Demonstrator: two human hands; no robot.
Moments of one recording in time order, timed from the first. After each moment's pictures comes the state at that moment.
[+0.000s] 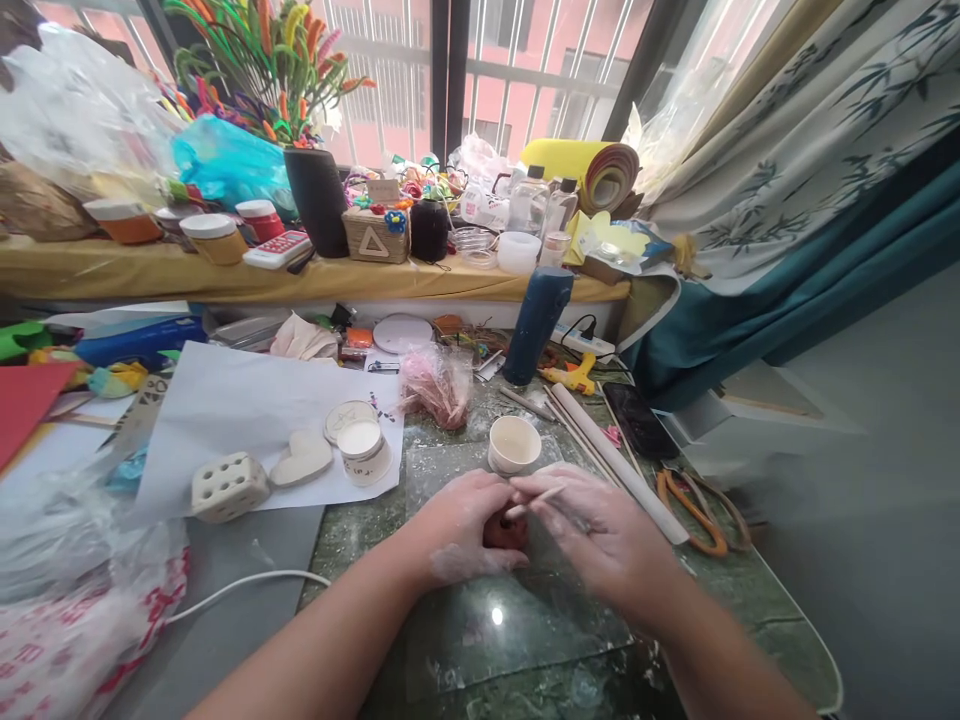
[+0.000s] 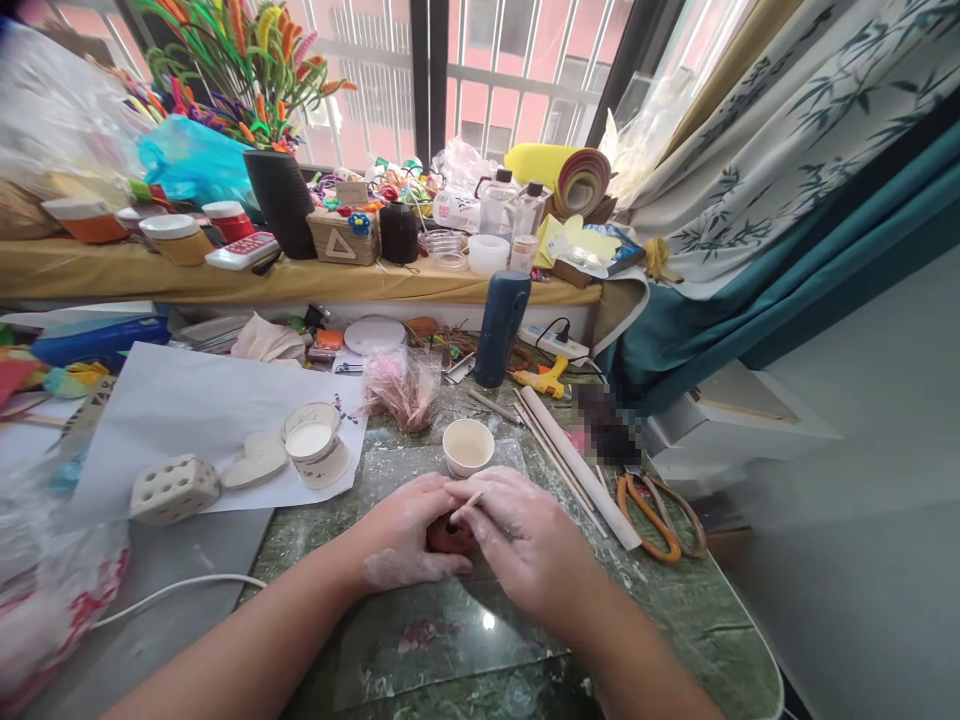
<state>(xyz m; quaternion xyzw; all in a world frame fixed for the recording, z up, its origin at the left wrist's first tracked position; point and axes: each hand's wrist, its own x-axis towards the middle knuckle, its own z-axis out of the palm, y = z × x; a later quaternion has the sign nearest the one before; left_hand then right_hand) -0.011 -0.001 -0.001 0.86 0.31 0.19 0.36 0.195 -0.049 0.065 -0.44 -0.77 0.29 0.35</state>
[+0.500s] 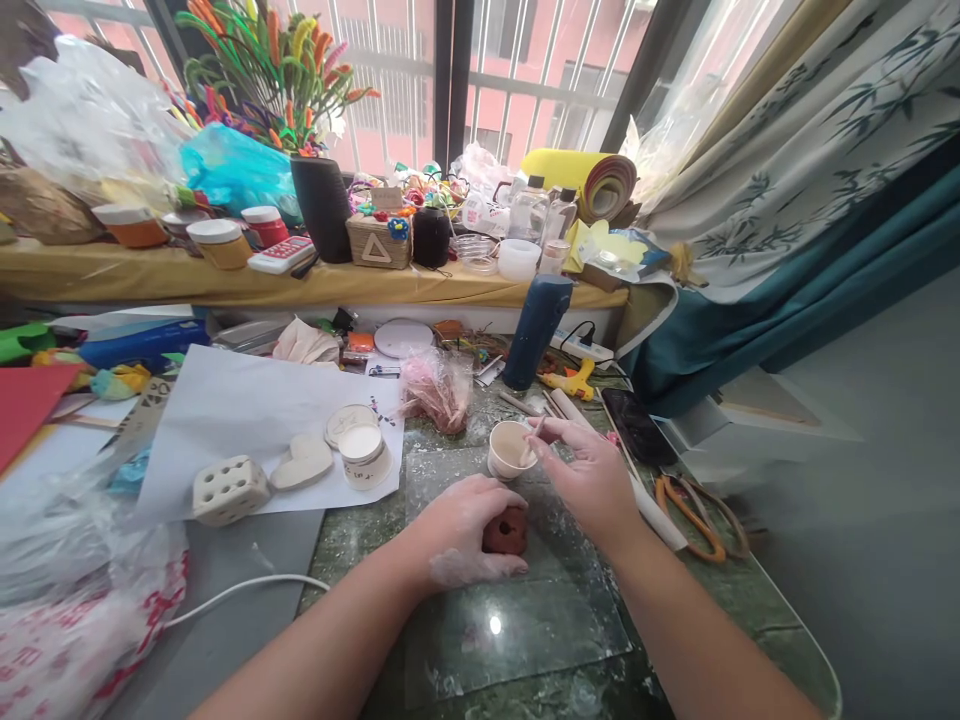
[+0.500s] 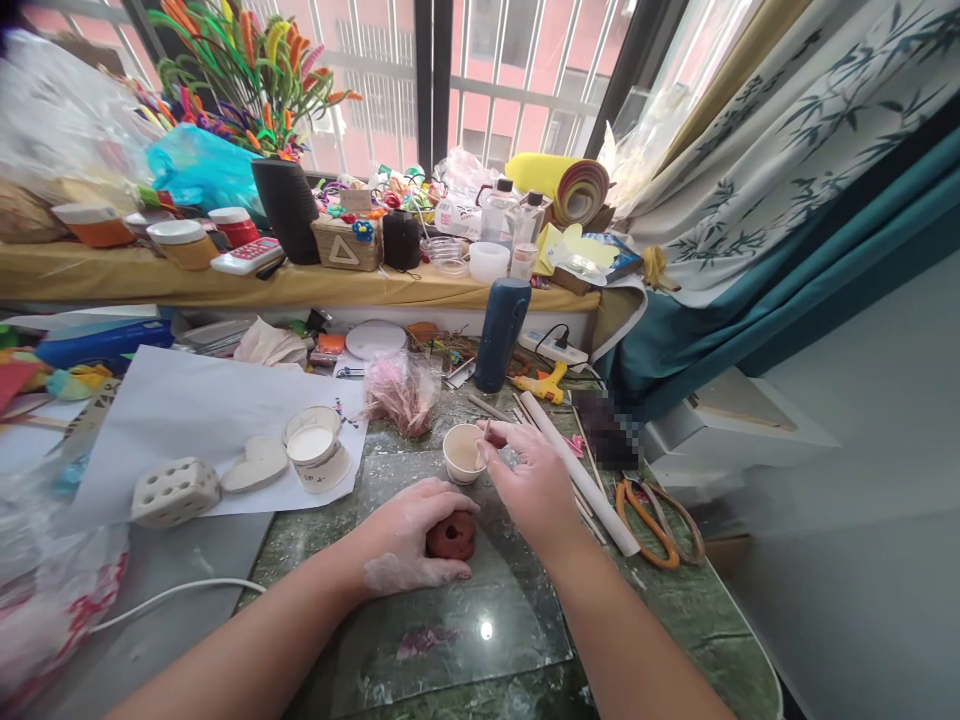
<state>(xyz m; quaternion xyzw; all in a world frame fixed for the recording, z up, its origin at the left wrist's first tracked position) -0.013 -0.002 -0.002 0.86 0.33 0.19 0.35 0.194 0.007 0.034 -0.57 -0.65 0.21 0.45</state>
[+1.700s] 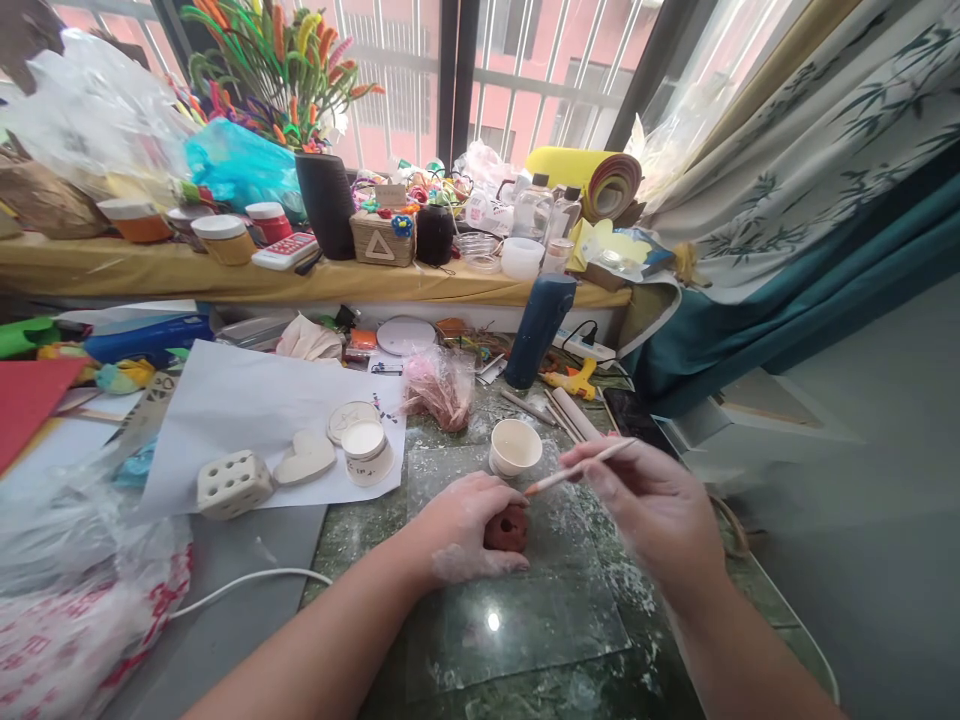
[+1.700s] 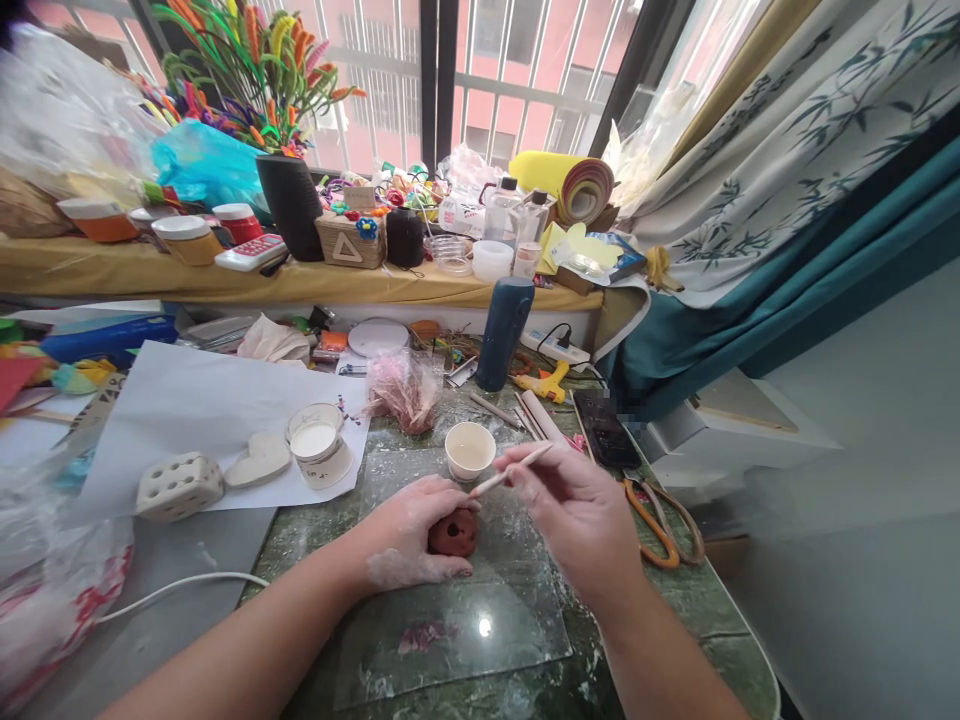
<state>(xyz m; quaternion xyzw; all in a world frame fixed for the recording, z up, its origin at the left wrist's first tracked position) -0.013 -0.001 0.000 0.86 0.32 0.18 0.35 0.211 -0.037 0.070 -0.49 -0.62 0.31 0.52</state>
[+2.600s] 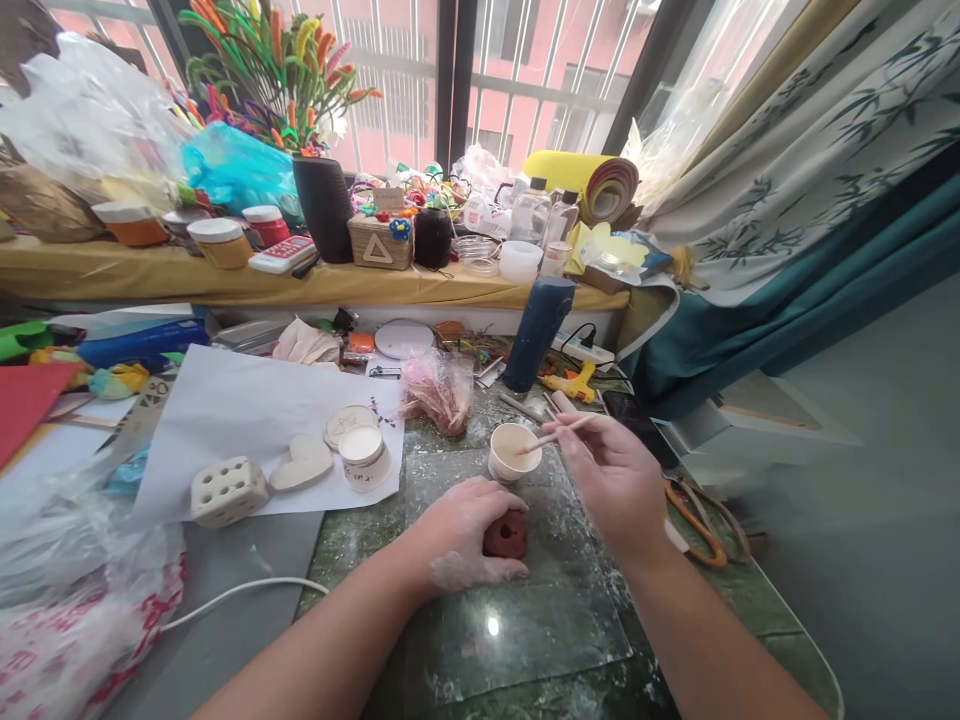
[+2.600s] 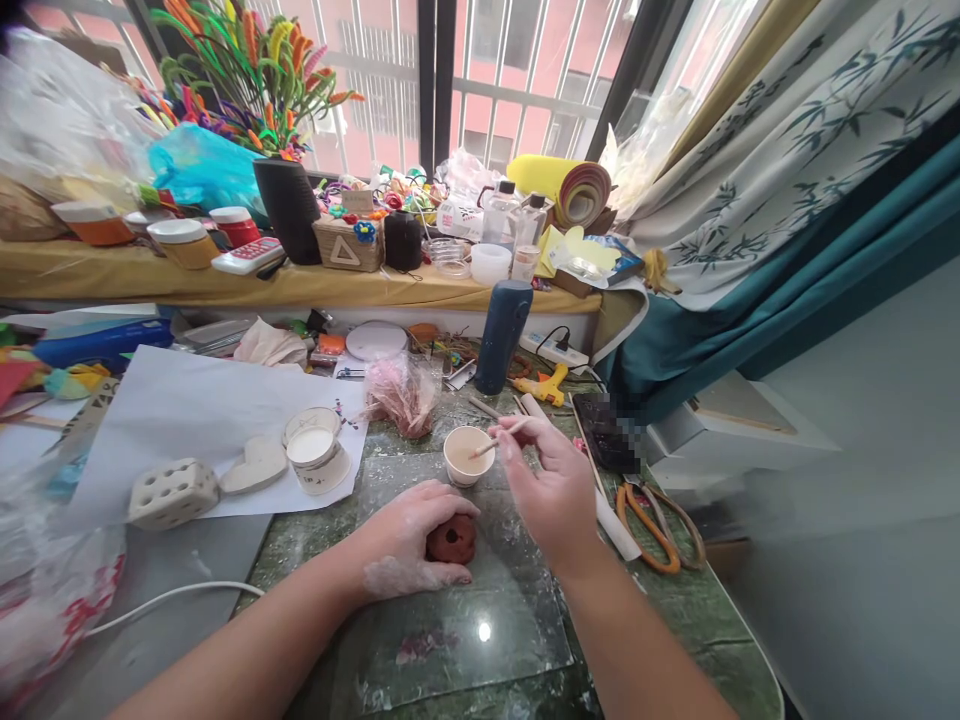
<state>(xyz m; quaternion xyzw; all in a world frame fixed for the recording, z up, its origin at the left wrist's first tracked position) -0.013 -0.002 0.000 0.86 0.33 0.17 0.35 0.195 -0.005 0.048 -0.53 -0.60 0.22 0.56</state>
